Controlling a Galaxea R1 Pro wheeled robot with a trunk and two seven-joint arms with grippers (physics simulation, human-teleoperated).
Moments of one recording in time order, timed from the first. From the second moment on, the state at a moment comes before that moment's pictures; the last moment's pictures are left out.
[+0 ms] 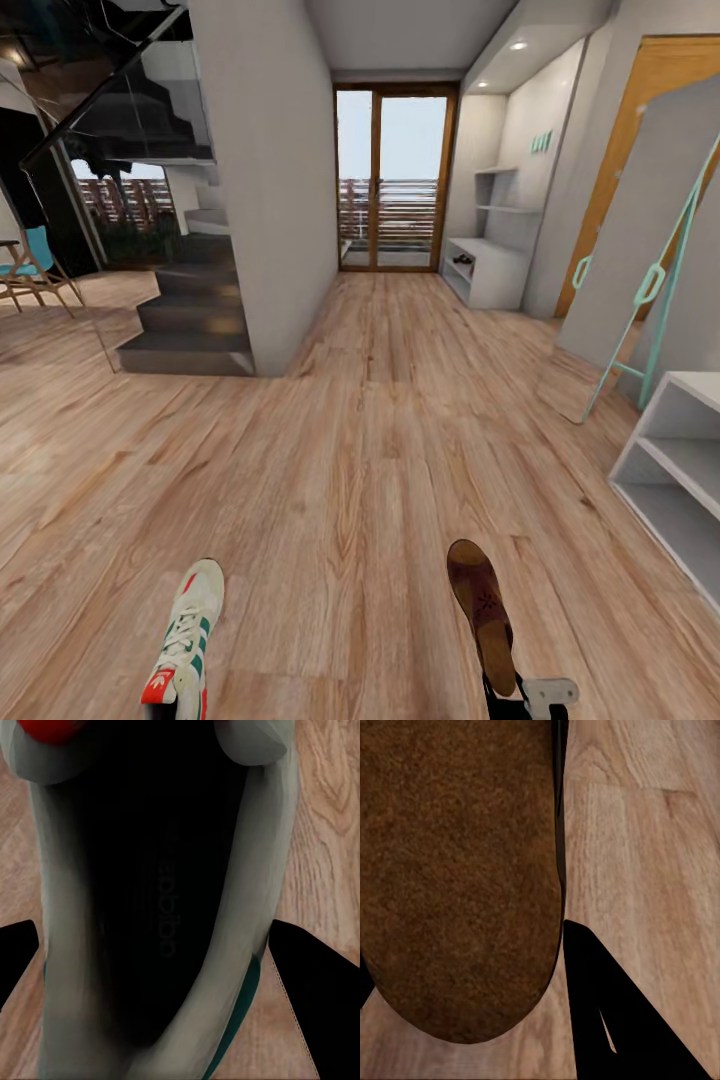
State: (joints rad) left arm 0.04 -0.06 0.49 -0.79 -0.17 -0.44 -0.29; right arm -0.24 -0.03 -0.23 -0.35 0.21 -0.56 0.06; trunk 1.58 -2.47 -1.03
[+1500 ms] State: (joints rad) left arm 0.04 -0.06 0.50 -0.79 -0.17 -0.44 -0.29; right arm -0.24 -0.03 -0.23 -0.35 0.20 -0.56 0.06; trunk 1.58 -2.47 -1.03
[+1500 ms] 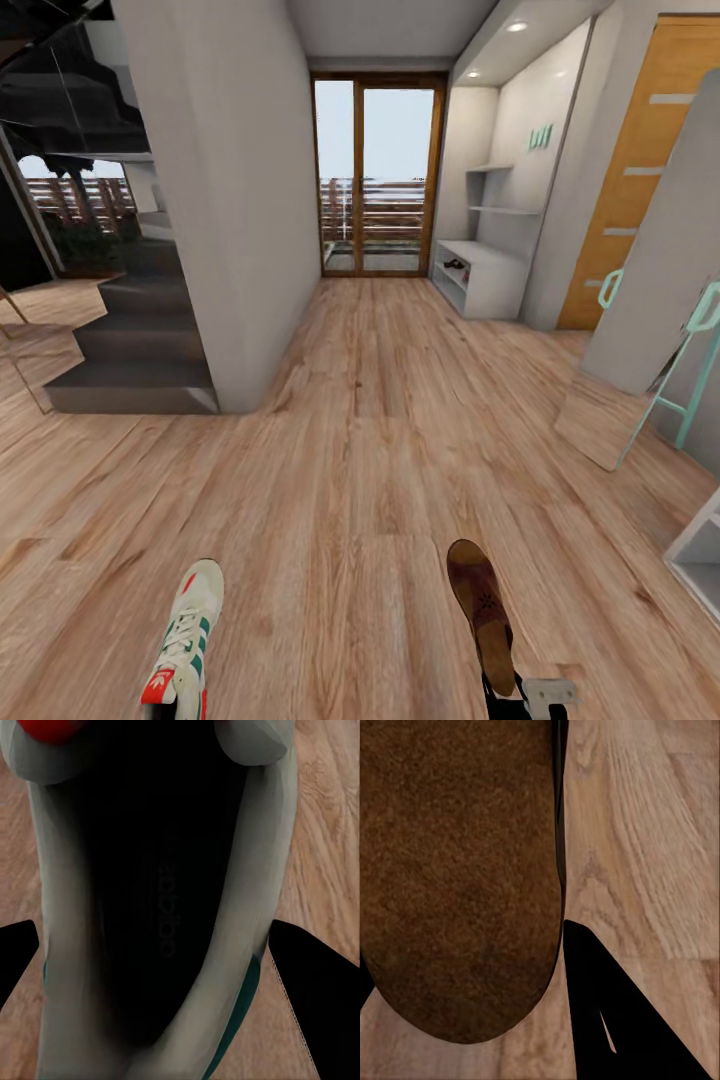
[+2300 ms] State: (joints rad) left arm 0.04 -0.06 0.50 -0.79 -0.17 -0.44 -0.29; right arm -0.24 -0.03 -0.23 -0.35 0.20 -0.56 0.06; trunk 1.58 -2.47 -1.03
